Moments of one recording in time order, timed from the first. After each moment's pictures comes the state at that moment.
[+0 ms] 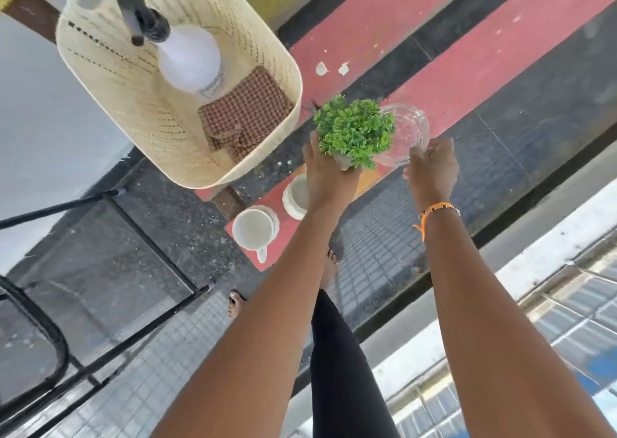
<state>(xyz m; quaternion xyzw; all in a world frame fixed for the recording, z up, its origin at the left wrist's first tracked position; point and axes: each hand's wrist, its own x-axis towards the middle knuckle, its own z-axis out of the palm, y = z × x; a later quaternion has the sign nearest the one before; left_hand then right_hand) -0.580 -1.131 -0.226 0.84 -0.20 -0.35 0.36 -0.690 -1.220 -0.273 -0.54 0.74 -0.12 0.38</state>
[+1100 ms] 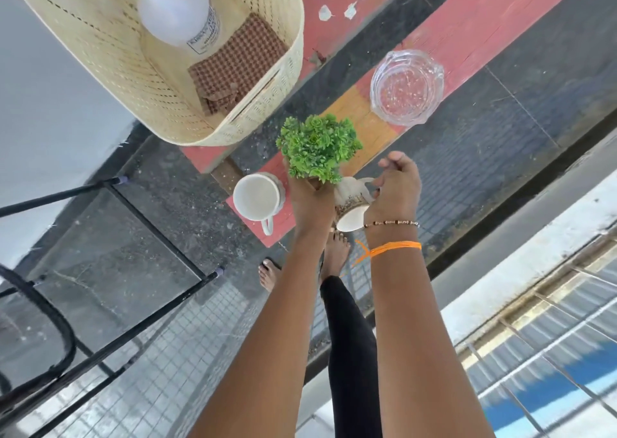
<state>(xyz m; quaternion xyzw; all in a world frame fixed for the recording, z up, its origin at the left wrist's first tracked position) -0.601 -1.045 -0.272 0.79 -0.06 -0.36 0.50 -0.657 -1.109 -0.249 -0.15 0.71 -0.31 0.61</state>
